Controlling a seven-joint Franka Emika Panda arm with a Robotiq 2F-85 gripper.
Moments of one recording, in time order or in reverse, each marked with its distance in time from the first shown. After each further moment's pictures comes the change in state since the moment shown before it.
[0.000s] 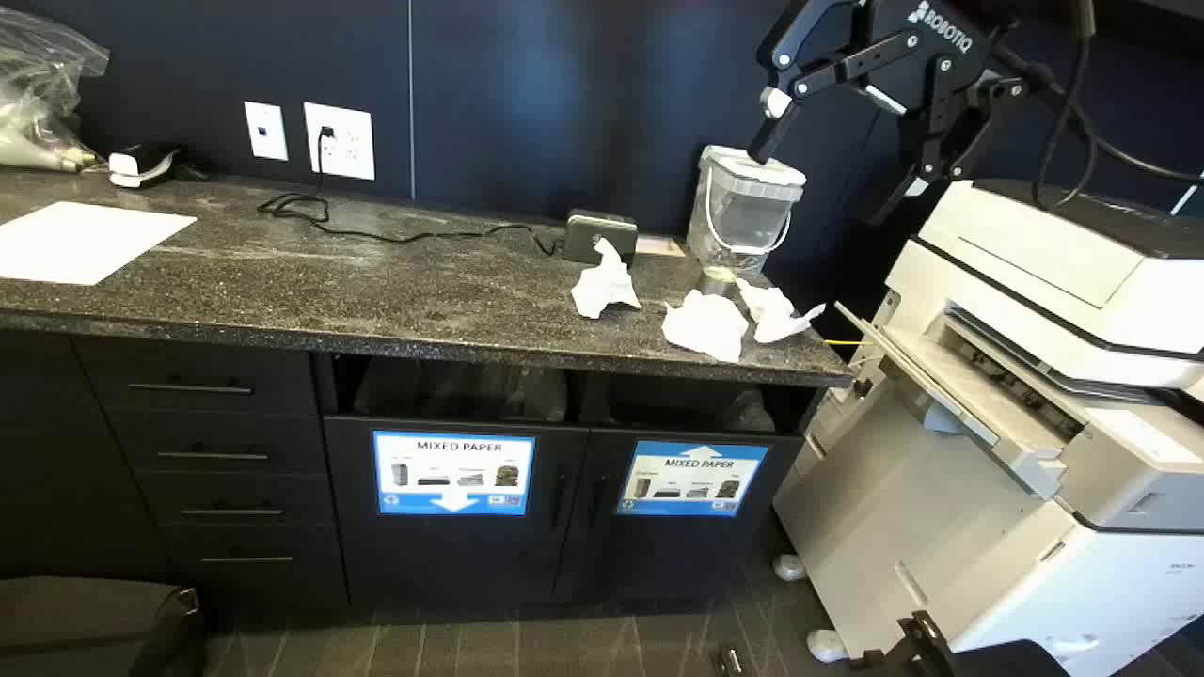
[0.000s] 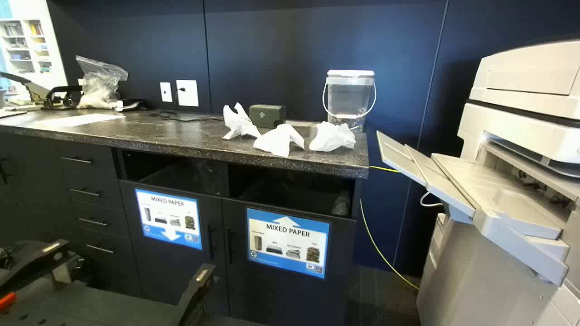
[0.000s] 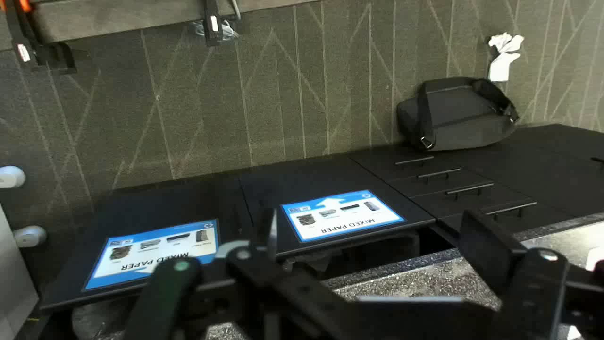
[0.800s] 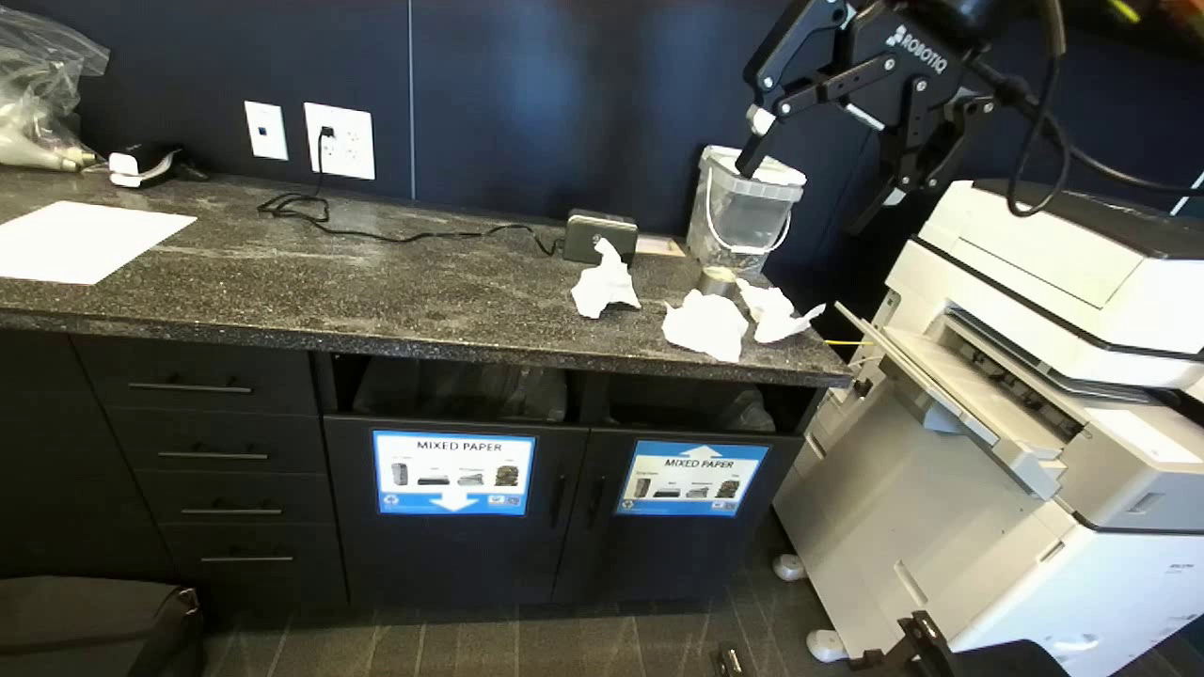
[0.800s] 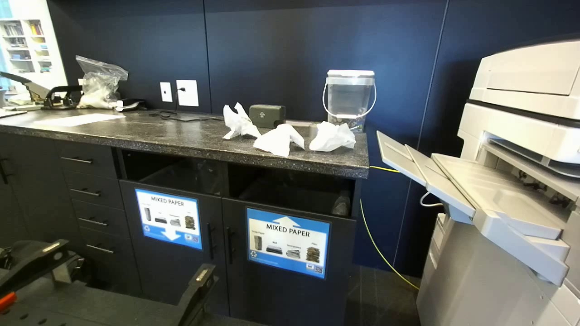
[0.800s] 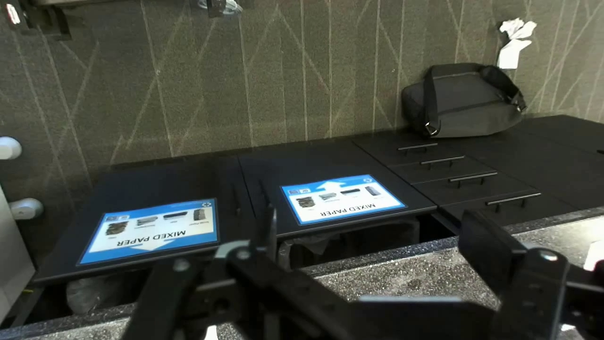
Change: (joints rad) arm -0.008 0.017 0.020 -0.031 -0.008 0.090 -0.039
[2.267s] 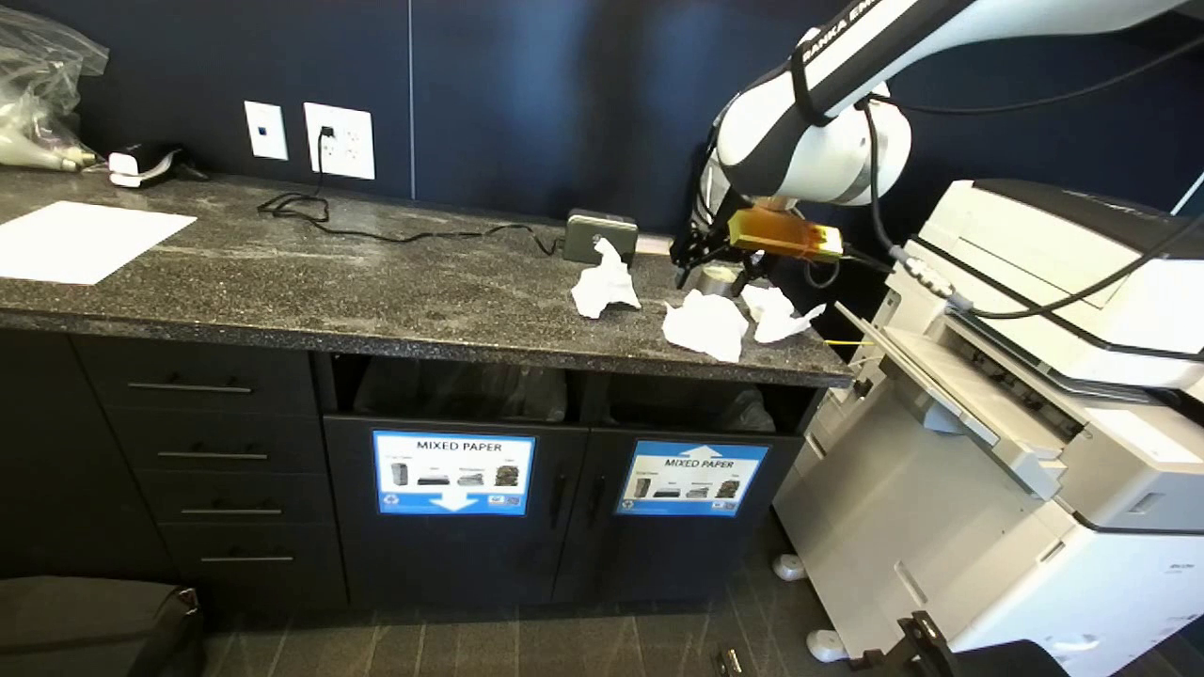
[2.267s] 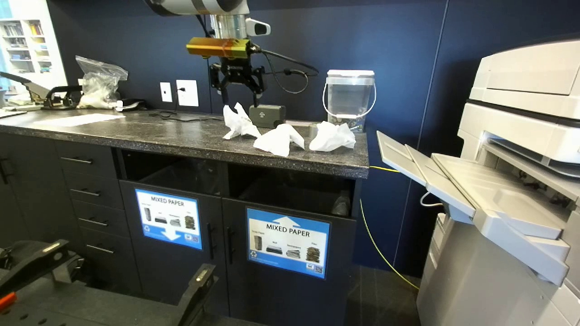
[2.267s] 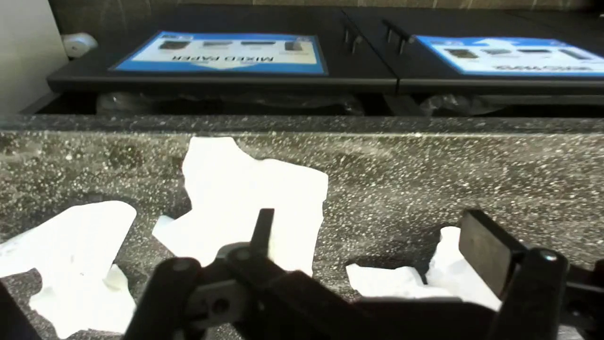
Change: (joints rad) arm -0.095 1.023 -0.130 0.427 -0.342 0.732 -0.161
